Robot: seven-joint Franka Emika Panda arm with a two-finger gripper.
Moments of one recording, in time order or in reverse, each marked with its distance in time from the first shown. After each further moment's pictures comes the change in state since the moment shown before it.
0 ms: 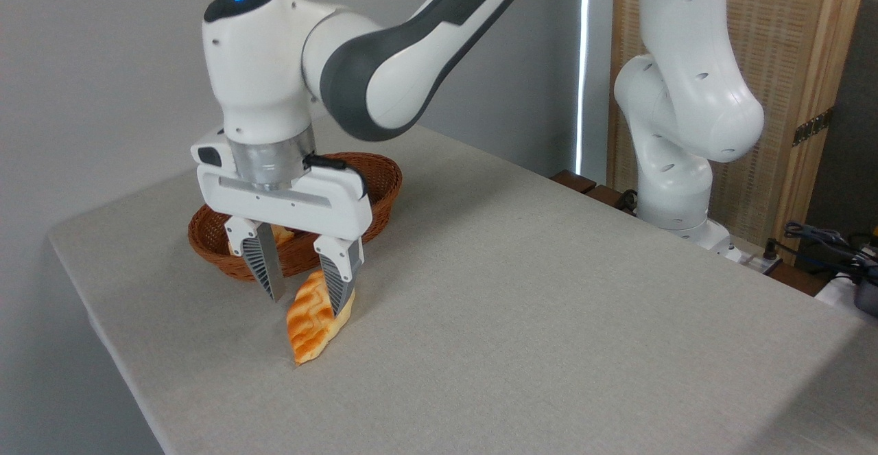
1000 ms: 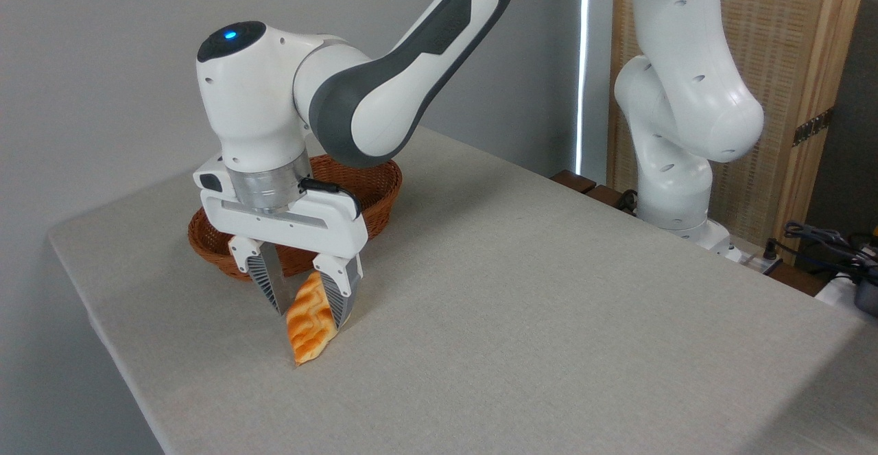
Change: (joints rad) arm -0.003 0.050 -0.014 0.000 0.000 0.014 -0.002
